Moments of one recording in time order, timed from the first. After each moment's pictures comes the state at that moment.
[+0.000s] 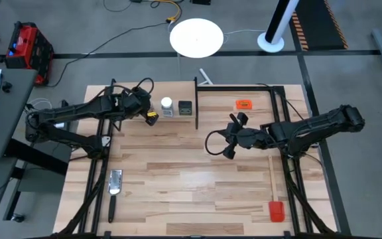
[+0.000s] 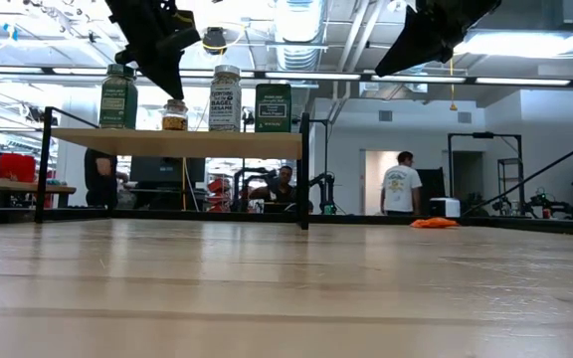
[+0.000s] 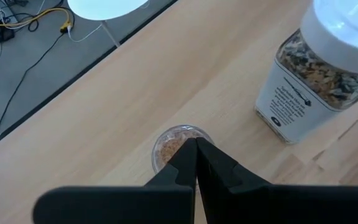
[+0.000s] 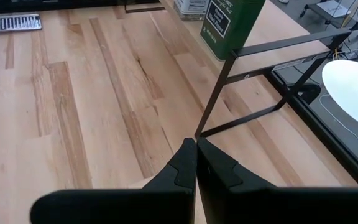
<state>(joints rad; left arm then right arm) 0.28 1.15 1.08 -0.85 -0.53 -0.36 0.18 1.22 0.91 -0.36 0.57 0.24</state>
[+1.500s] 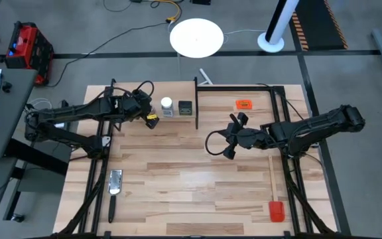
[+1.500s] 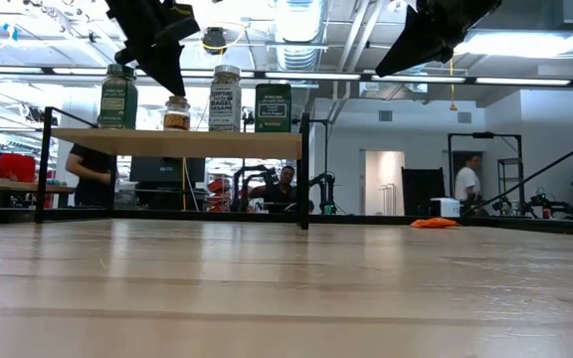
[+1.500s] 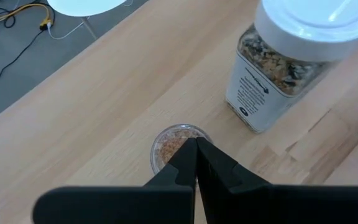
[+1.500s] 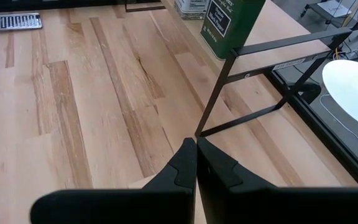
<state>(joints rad) 0.23 1.14 1.08 -0.86 -0.49 -0.41 0.18 1.22 0.91 -0.37 0.57 0.24</state>
